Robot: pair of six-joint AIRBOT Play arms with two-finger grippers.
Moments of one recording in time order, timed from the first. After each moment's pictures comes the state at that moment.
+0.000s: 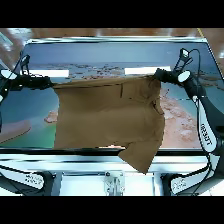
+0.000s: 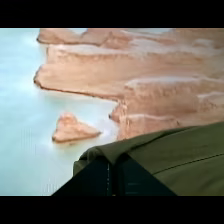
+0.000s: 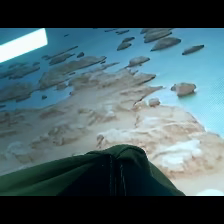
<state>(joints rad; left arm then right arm) 0.23 -1.70 1.48 0.97 -0.89 -1.15 -0.04 -1.72 1.43 -1.01 0.47 1.38</state>
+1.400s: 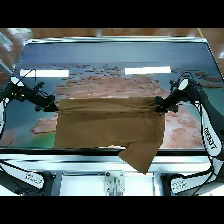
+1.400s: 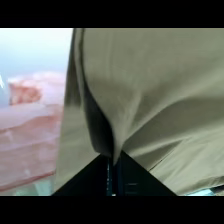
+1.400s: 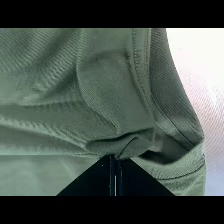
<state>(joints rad) 0.26 -1.78 1.44 1.08 -1.44 -1.40 -0.07 -1.66 1.30 -1.30 1.21 1.67</state>
